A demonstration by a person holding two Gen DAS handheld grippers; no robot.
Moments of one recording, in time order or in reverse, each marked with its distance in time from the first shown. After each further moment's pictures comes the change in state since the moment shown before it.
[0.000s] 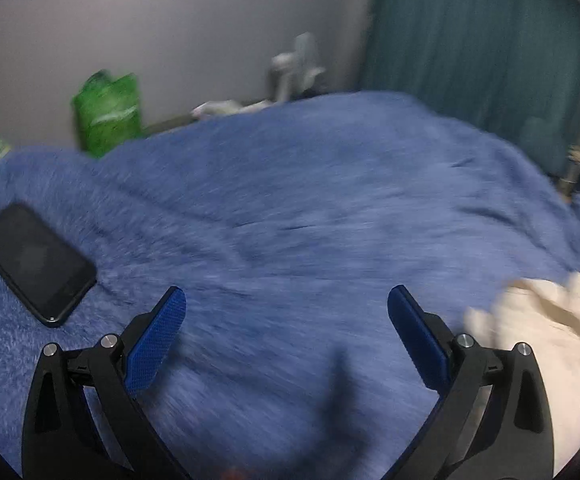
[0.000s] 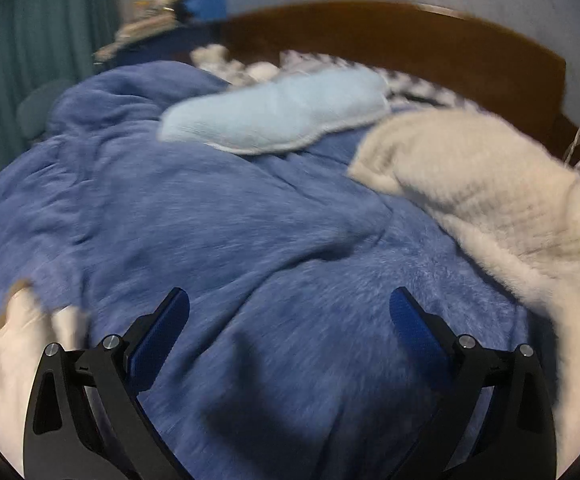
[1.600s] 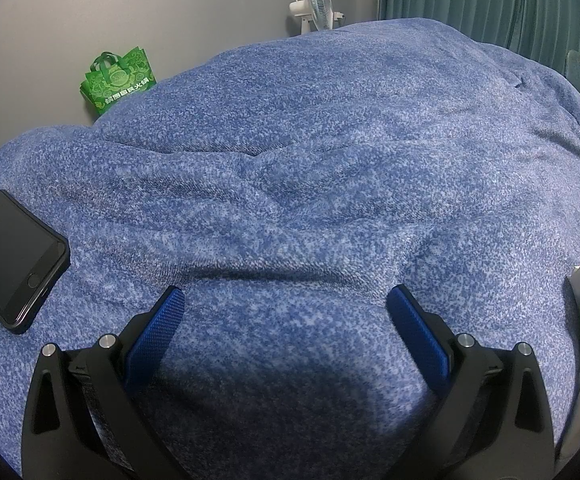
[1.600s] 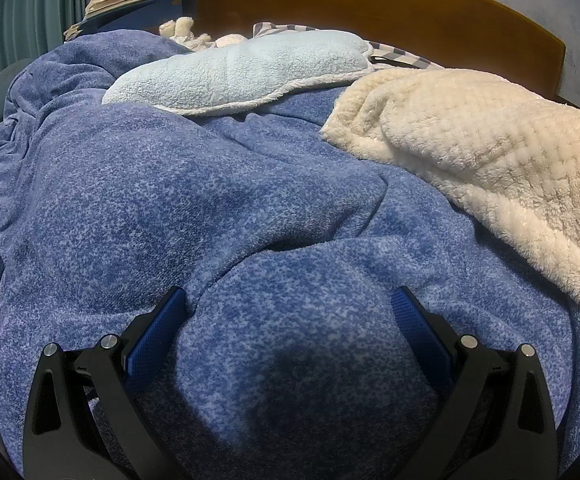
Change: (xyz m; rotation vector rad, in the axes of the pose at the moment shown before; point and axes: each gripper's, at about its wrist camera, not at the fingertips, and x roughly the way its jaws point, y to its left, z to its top) left arm 0.079 -0.009 -0.023 0.119 0.162 0.146; right arm 0.089 -0.010 -0.010 -0.039 0.032 -0.113
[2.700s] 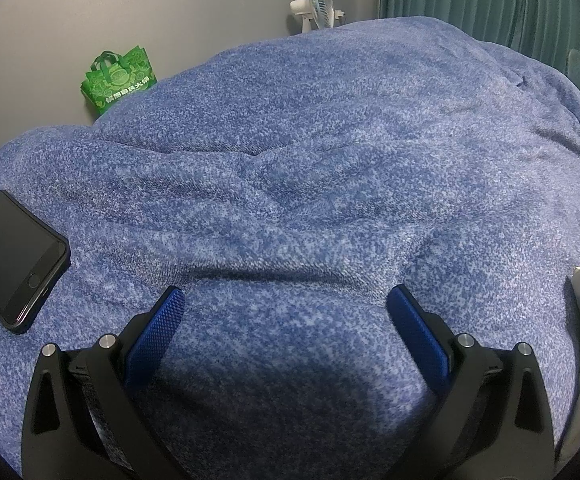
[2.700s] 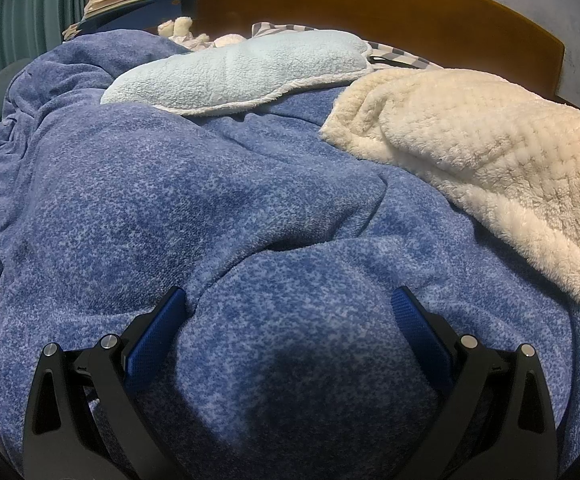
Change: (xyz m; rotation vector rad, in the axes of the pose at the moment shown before) left arm 0.001 0.001 0.001 0.002 0.004 0.003; right arm 0.001 -0.001 0.001 -0.001 0.000 0.001
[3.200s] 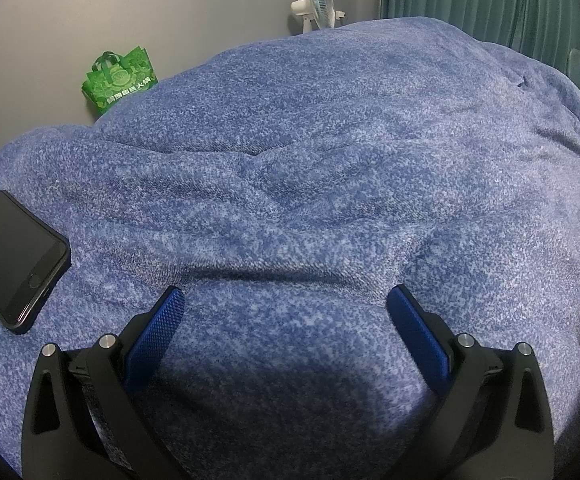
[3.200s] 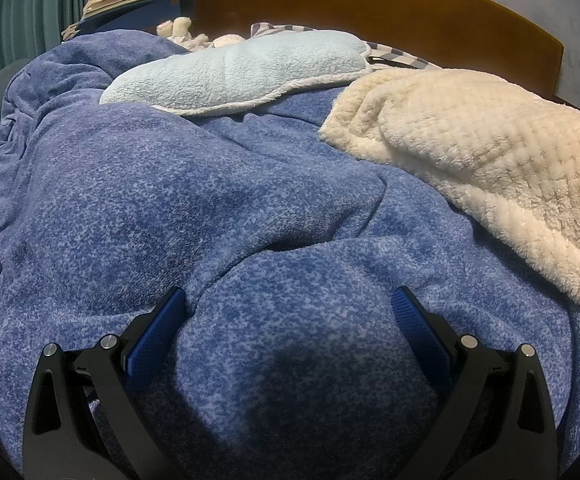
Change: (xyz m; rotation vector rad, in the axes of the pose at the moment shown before) left arm 0.000 0.001 -0.002 0.001 -0.002 0.005; right arm 0.002 -0.001 0.002 -0.002 0.000 0.002
